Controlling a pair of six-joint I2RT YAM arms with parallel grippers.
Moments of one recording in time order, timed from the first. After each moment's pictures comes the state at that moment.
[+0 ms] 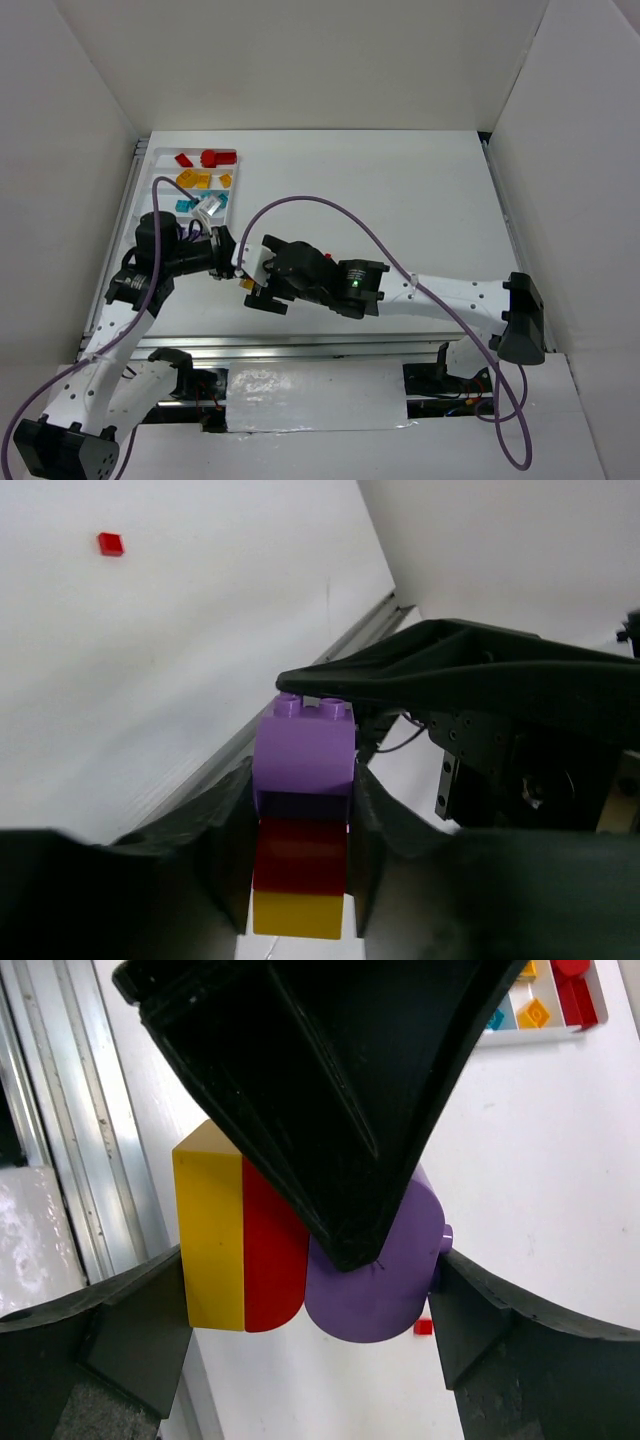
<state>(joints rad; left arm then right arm) -0.17 0.80 0.78 -0.45 0.87 -0.58 1.28 1.46 1.27 -0.31 0.21 -0.29</state>
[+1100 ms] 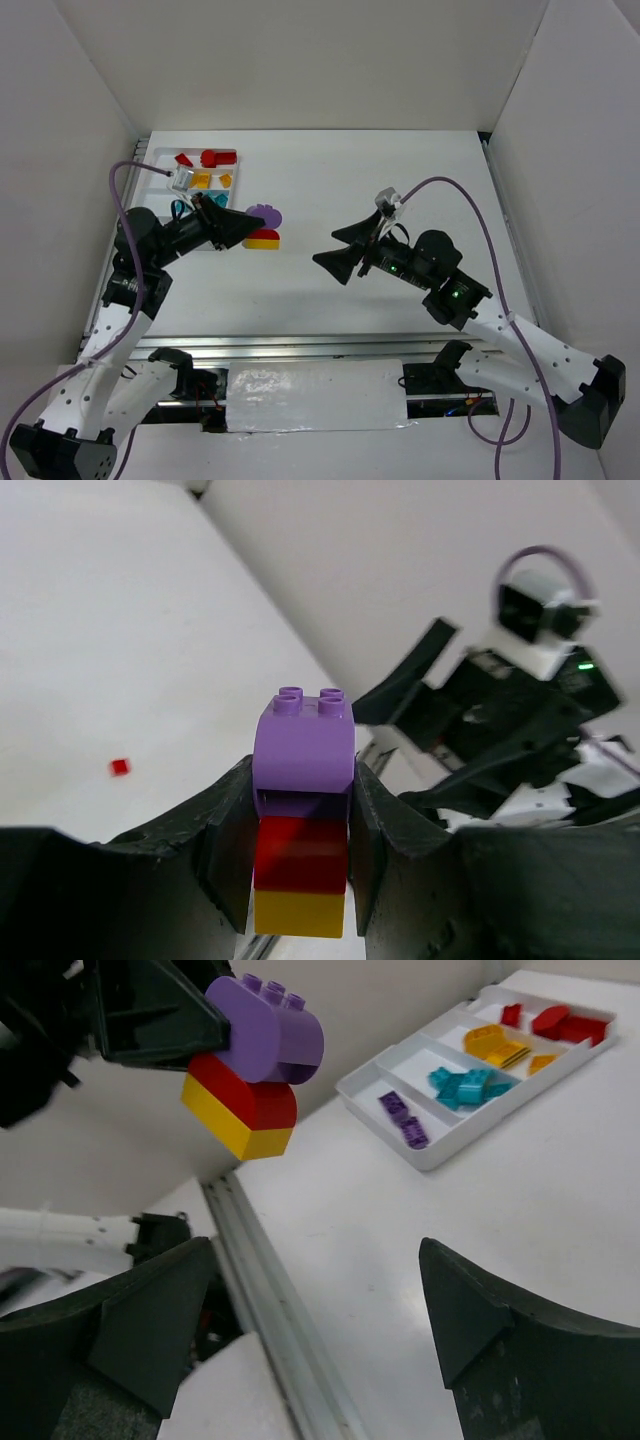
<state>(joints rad) -0.21 0.80 0.84 -0.03 0.68 -0.73 0.80 0.84 0.73 0.16 -0.25 0.36</state>
